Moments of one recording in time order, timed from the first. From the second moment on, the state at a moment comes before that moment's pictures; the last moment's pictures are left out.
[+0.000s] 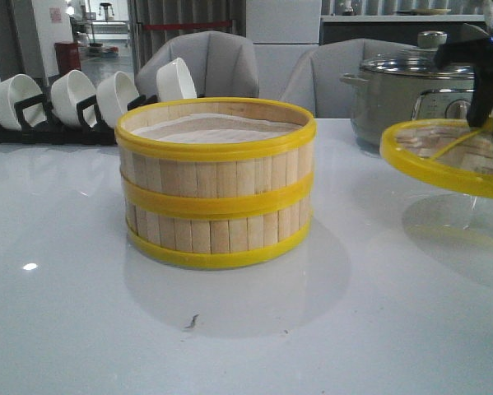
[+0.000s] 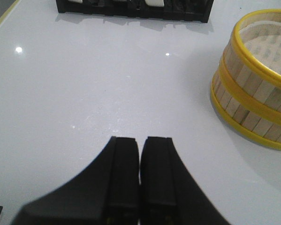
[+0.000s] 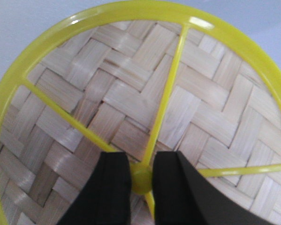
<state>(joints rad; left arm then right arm) -0.10 0.52 -0.45 0.00 0.48 -0.10 0.01 1.83 -1.52 -0.02 0.79 0.18</state>
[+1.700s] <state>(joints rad) -0.10 0.52 -0.45 0.00 0.48 -0.10 0.58 2.17 -2.22 0.00 1.08 0.18</state>
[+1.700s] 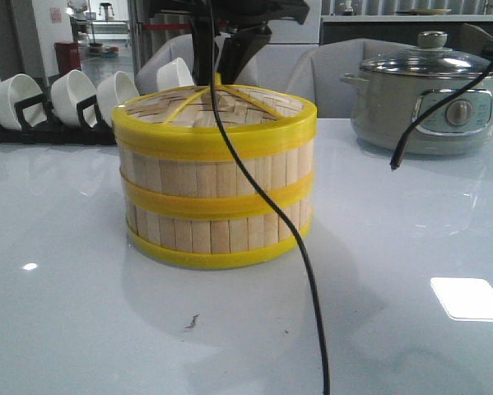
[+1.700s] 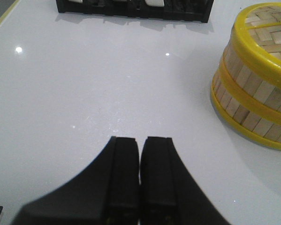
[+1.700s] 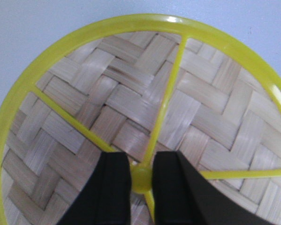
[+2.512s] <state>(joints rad) -0.10 0.52 -0.45 0.00 0.48 -0.10 0.49 1.98 -2.17 -0.13 1.02 0.18</state>
